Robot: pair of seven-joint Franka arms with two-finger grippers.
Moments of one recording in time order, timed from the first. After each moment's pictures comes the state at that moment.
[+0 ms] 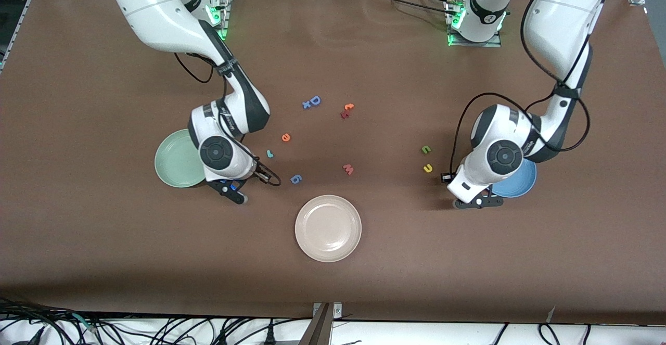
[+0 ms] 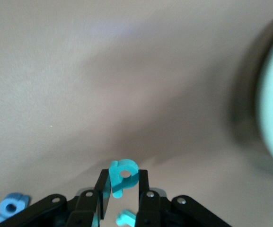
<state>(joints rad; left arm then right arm) -0.09 0.58 -0.16 -1.75 0.15 2.19 -0.40 0.41 0.69 0.01 -1.57 0.03 2.10 0.93</state>
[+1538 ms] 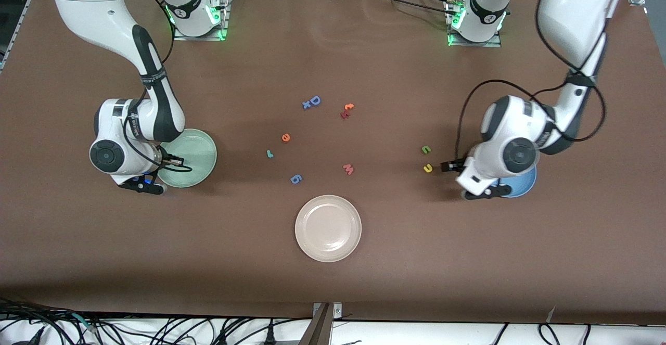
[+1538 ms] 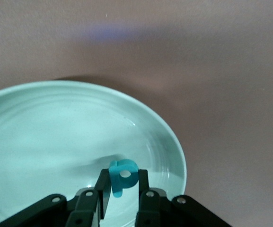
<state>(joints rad) -0.08 0.55 -0.22 -1.79 0.09 2.09 -0.54 0.33 0.58 -0.28 -1.88 0.05 2.14 0.21</state>
